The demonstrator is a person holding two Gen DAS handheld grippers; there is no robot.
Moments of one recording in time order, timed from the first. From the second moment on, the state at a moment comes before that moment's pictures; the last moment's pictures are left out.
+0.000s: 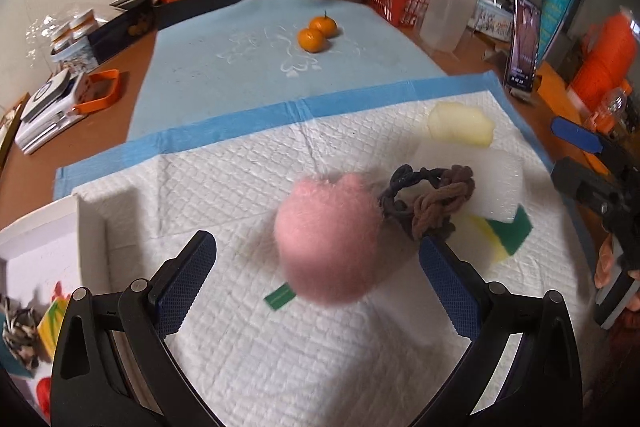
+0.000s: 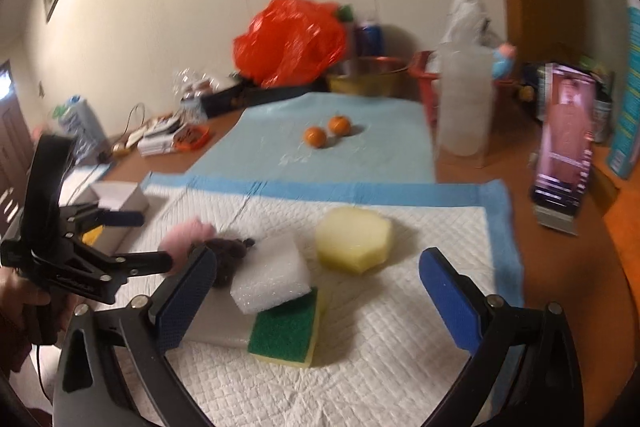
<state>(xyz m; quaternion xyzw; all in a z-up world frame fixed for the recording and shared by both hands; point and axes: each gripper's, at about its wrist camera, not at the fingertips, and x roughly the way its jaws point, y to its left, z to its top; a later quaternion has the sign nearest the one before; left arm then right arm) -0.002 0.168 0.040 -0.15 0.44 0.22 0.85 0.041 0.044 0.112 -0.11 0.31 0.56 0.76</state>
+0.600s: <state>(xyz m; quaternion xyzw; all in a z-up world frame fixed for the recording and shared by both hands) -0.008 0.181 0.033 -0.19 0.42 0.22 0.86 0.030 0.081 0.086 -0.18 0.32 0.60 0.71</state>
